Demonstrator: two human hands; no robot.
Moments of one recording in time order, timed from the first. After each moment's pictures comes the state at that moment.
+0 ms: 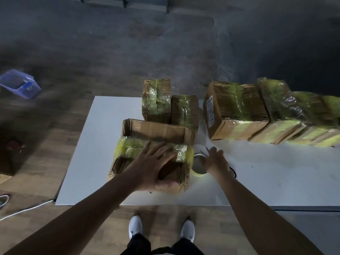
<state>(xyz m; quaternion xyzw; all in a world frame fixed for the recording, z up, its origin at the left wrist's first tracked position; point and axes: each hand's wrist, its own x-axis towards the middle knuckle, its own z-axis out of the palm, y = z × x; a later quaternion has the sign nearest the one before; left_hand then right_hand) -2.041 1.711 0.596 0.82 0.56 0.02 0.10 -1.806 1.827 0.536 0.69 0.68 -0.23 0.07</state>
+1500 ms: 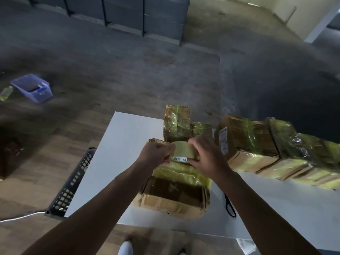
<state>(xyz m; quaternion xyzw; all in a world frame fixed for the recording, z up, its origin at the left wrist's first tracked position) -2.090 1.739 0.672 0.26 0.67 0.47 0.51 -1.915 1.812 0.679 0.28 0.93 -0.06 -0.22</state>
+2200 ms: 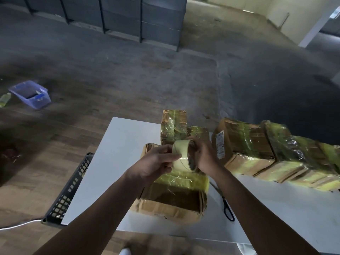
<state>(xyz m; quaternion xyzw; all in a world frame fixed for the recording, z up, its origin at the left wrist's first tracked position) -2.087 1.732 0.683 0.30 0.43 0.50 0.69 -1.925 1.831 0.676 0.42 0.82 -0.33 -0.23</state>
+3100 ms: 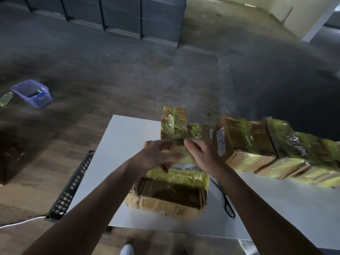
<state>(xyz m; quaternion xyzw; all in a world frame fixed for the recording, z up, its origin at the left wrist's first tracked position) -2.096 1.737 0.696 0.45 0.56 0.40 0.57 -1.922 1.818 0.691 0.33 0.82 -0.39 -0.24</state>
